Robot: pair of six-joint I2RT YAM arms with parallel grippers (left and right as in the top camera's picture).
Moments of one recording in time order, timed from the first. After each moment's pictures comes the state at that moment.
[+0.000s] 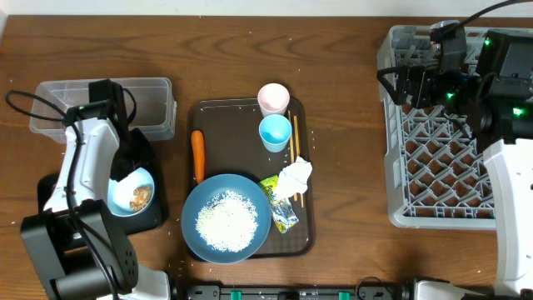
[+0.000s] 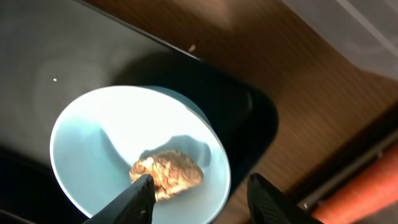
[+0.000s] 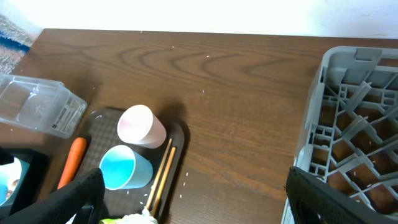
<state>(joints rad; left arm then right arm) 0.24 1.67 1.18 -1.03 -0.11 -0.47 -0.08 1.43 1.44 -0.73 -0.54 -0.02</state>
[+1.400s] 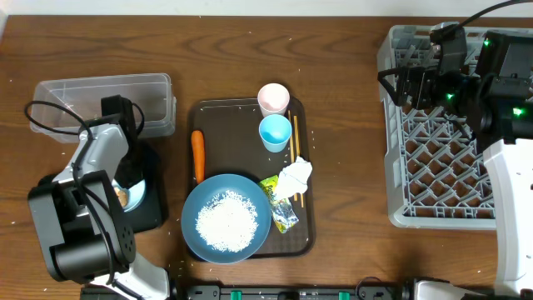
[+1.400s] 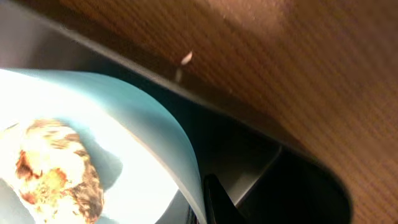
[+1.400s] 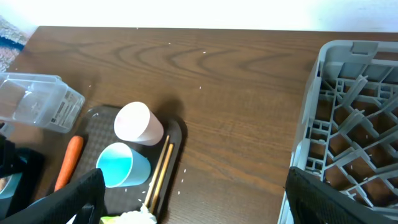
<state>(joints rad) 0.25 1.79 1.06 -0.85 -0.11 -0.49 -0.08 1.43 1.44 -0.75 -0.52 -0.02</state>
